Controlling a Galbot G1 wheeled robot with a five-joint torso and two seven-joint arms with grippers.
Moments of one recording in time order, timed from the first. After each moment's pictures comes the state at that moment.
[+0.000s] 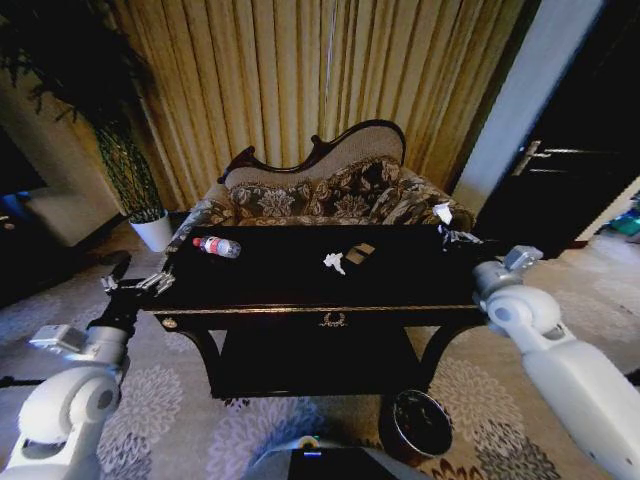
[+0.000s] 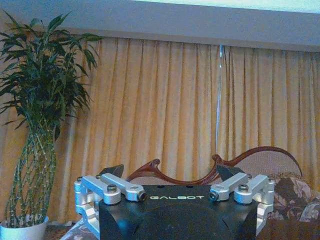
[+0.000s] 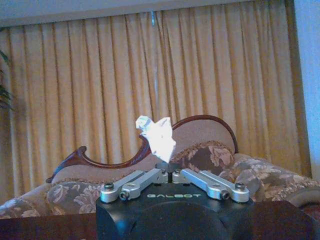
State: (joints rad) left arm 1.55 -1.13 -1.01 -2.30 -0.69 0.20 0.02; right arm -1.21 0.72 0.68 2.04 0.97 -0.21 0.22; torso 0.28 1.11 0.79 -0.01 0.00
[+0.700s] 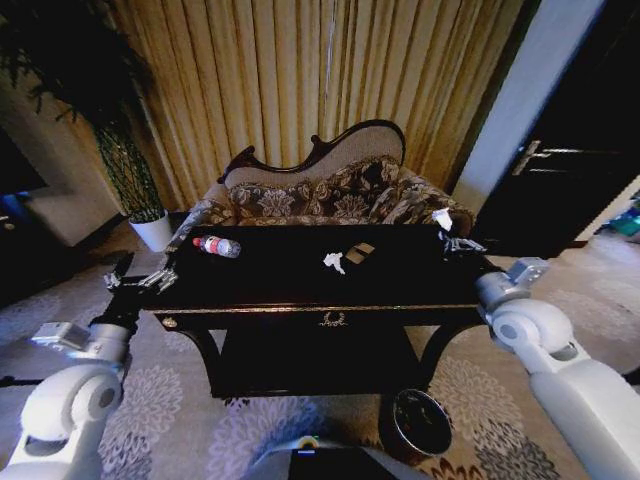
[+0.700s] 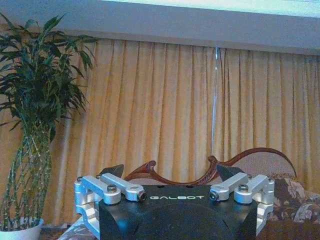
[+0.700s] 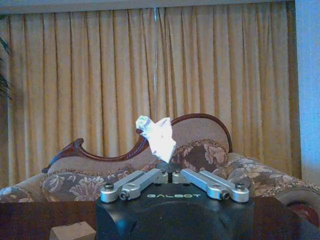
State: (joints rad) left arm 1.54 -1.13 -1.00 -2.31 -0.69 0.20 0.02; right arm -1.29 0.74 0.75 2.10 0.93 -0.23 0.21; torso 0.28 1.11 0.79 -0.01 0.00
